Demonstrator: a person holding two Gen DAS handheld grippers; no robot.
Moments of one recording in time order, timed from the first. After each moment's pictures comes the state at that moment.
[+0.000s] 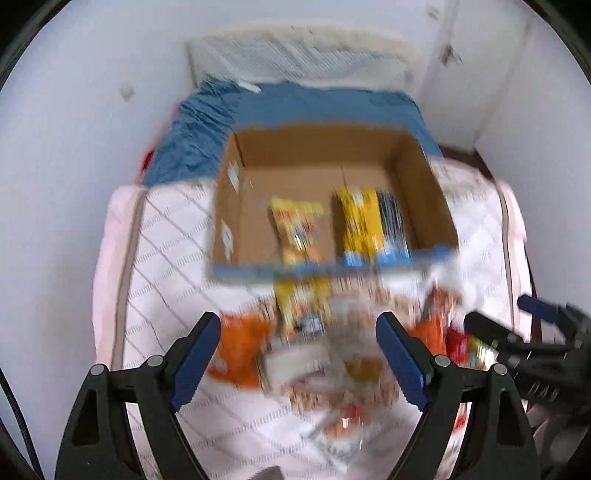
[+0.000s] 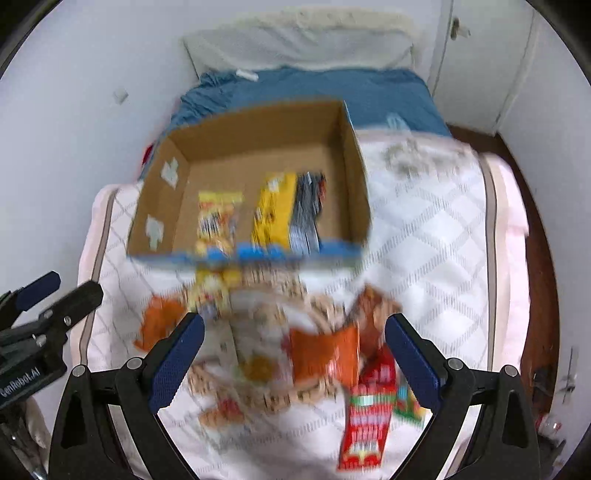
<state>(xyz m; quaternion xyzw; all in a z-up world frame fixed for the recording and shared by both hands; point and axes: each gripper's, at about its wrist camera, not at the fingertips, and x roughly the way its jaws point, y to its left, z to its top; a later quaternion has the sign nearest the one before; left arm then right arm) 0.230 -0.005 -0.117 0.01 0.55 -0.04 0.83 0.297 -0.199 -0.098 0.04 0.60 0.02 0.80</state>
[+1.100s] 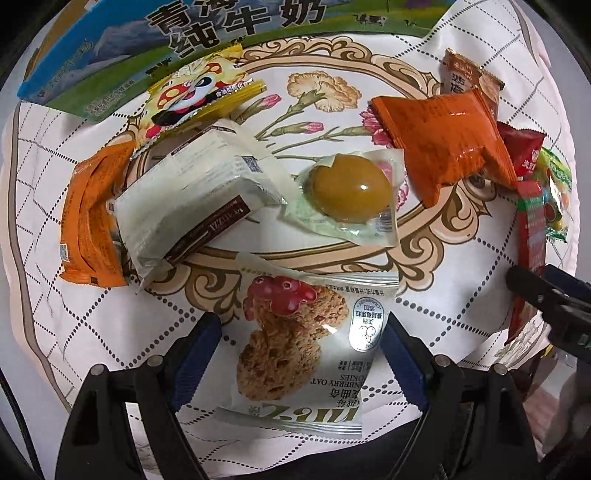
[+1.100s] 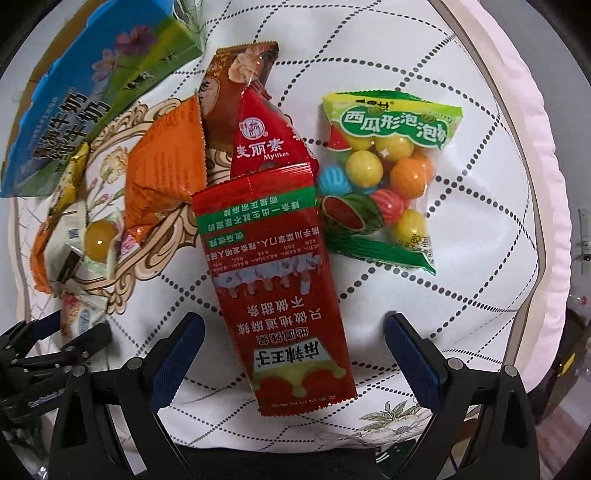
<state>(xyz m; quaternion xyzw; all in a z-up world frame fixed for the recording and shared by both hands) 0.195 -0.070 -0.311 0.08 0.74 -0.10 0.66 0.197 -0.287 -0.275 0.13 0.73 -0.09 0.67</state>
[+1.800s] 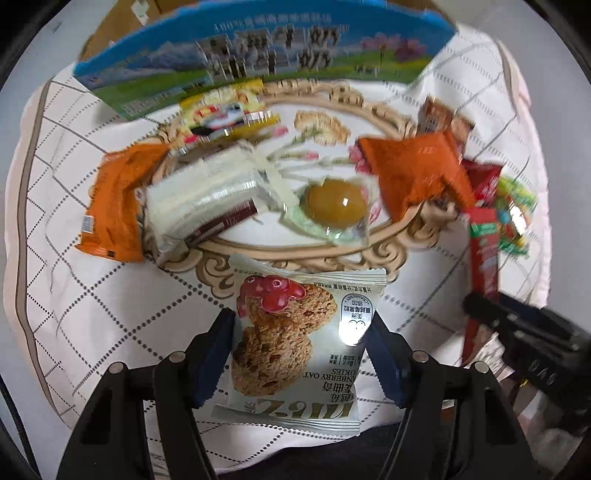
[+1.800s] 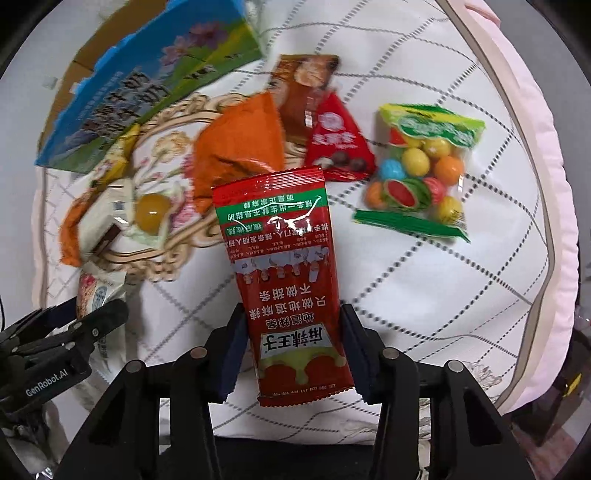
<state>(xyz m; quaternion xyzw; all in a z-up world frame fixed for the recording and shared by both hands) 0.160 -0.029 -0.261 0.01 0.70 -0.10 0.71 0.181 -0.227 -0.238 0.14 0.70 -0.03 0.70</state>
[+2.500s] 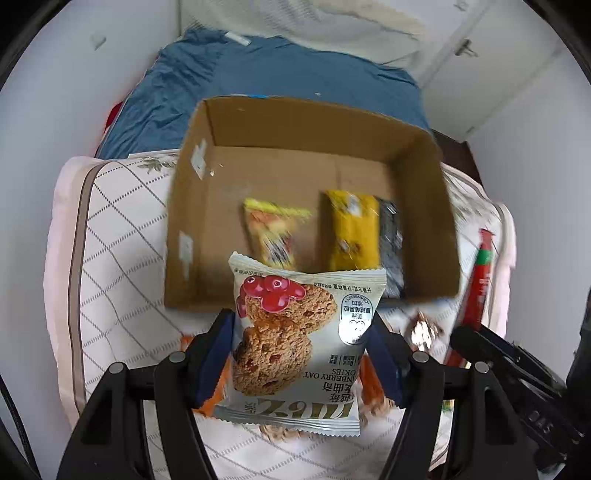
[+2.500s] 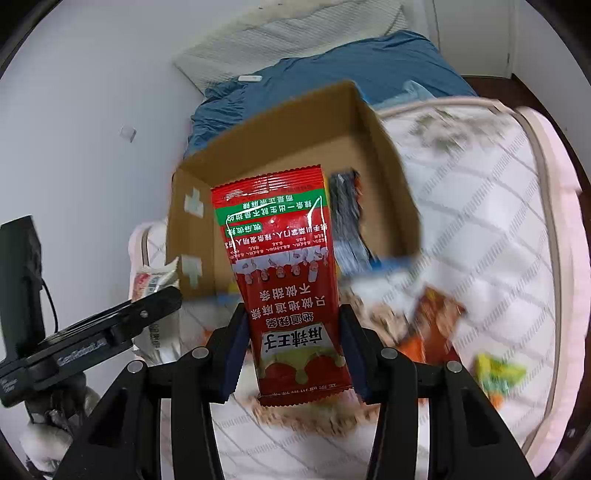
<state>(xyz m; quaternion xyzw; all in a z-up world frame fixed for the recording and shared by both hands) 0.370 0.023 -0.148 -0.08 0.63 -0.07 0.77 0.399 -0.183 -0.116 0.19 0.60 0.07 0.78</state>
